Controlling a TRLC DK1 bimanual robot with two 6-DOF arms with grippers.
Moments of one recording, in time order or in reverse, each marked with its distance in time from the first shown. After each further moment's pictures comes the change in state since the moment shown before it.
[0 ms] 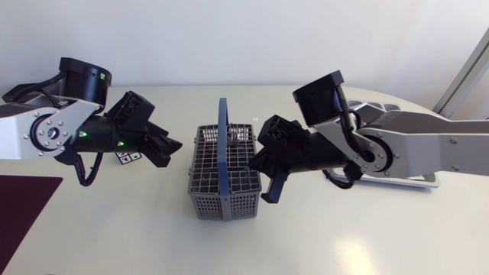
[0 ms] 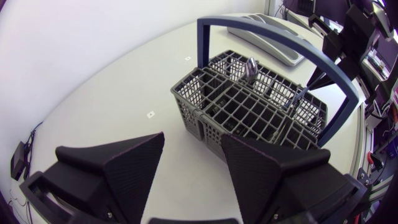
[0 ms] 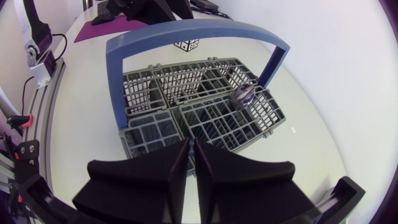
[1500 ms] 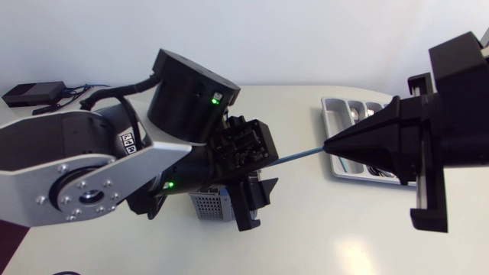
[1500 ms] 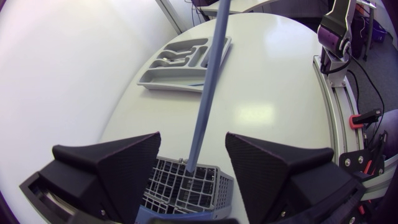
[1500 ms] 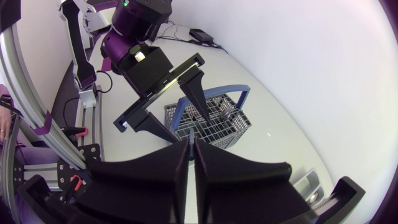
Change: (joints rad) left arm -0.717 0.014 0.133 0.015 -0.338 0.142; right arm -0.102 -0.601 0.169 -0.666 -0.133 -0.003
